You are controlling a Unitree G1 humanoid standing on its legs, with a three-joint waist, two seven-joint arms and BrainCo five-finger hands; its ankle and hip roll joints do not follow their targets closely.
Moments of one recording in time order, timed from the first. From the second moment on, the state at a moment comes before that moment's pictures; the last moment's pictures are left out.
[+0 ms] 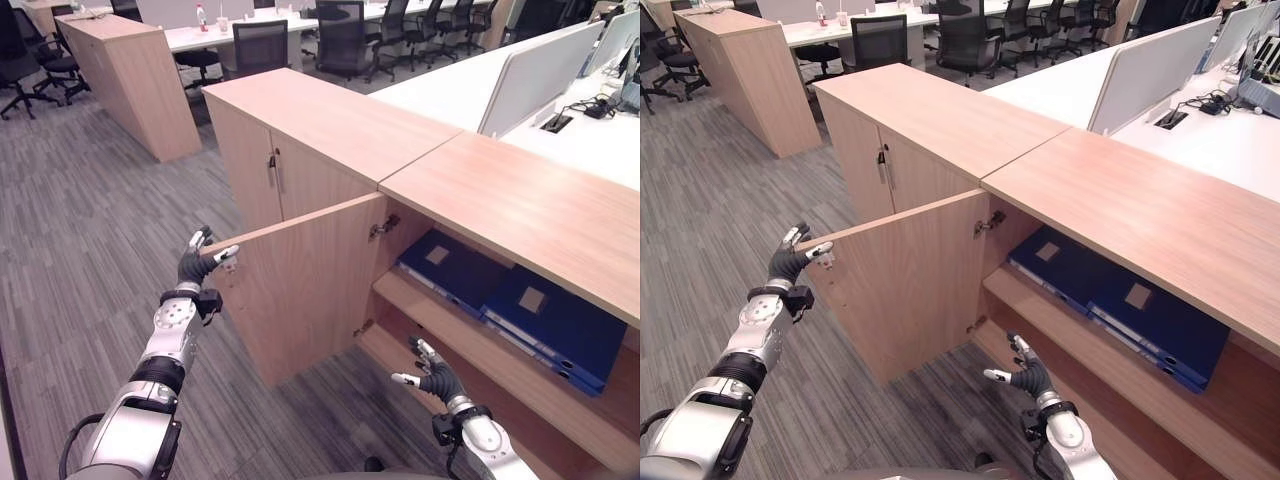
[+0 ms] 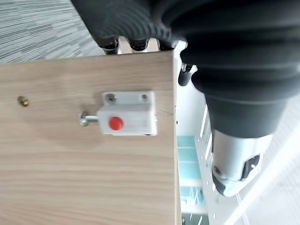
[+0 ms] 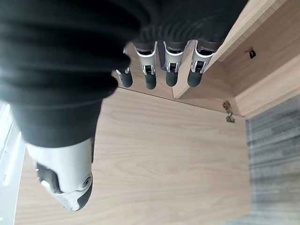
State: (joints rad) left arm -0.48 0.43 -0.12 0.90 -0.51 -0.29 0.01; right arm 0.19 -0.36 0.29 0.35 0.14 -0.19 -0.02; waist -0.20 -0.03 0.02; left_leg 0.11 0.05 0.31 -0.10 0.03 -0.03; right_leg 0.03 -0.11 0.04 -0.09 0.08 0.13
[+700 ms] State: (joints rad) left arm -0.10 0.28 -0.22 0.54 -0.56 -0.28 -0.07; right arm 0.17 -0.34 0.24 0.35 0.14 -0.19 -0.04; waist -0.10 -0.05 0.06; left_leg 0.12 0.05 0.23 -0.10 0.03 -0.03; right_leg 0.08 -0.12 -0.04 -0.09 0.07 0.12
